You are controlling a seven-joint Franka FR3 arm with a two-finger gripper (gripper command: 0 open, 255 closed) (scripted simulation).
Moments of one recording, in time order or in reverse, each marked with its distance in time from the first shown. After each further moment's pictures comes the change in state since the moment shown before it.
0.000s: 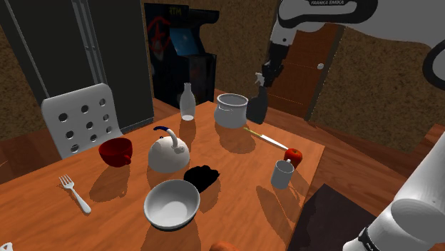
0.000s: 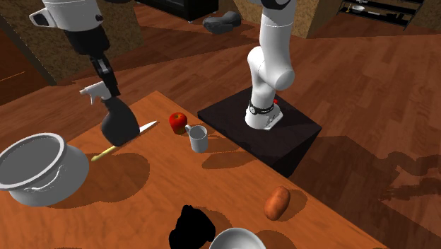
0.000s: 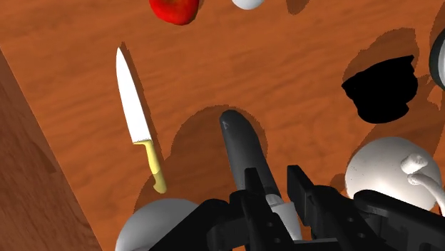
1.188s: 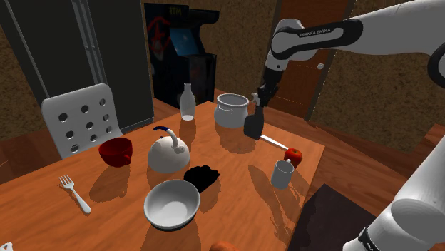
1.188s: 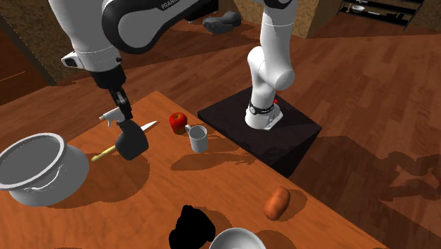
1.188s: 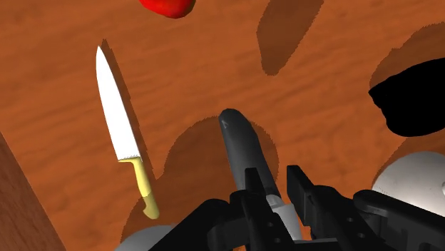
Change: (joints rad) arm 0.001 -0.021 0.001 -0.271 0.005 0.249 -0.014
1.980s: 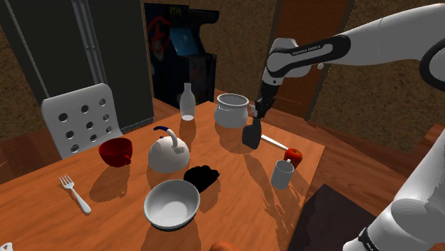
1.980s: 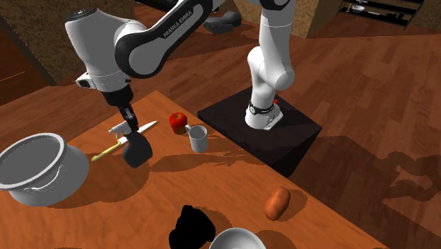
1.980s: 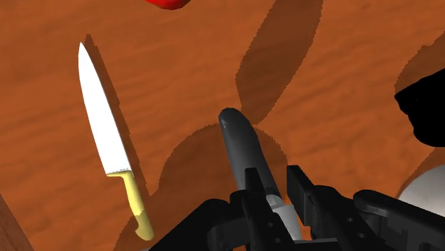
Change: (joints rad) arm 0.000 0.035 0.000 -0.117 0.002 0.151 -0.011
